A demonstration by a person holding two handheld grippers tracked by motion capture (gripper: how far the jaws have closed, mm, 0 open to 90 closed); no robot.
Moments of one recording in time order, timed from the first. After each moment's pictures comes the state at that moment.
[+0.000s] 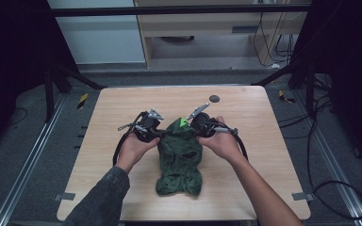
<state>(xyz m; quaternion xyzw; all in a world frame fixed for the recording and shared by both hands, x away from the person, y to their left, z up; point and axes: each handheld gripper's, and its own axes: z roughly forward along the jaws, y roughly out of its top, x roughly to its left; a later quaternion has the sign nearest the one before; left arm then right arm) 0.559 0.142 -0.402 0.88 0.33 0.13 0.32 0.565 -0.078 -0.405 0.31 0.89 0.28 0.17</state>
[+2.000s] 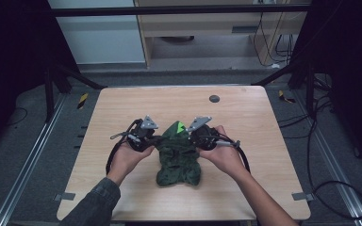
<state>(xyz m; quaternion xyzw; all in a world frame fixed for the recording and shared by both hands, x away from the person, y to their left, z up) 0.524 0.157 -0.403 0.88 0.31 0.15 0.34 0.520 -0.076 -0.406 0.26 0.89 0.32 0.21</state>
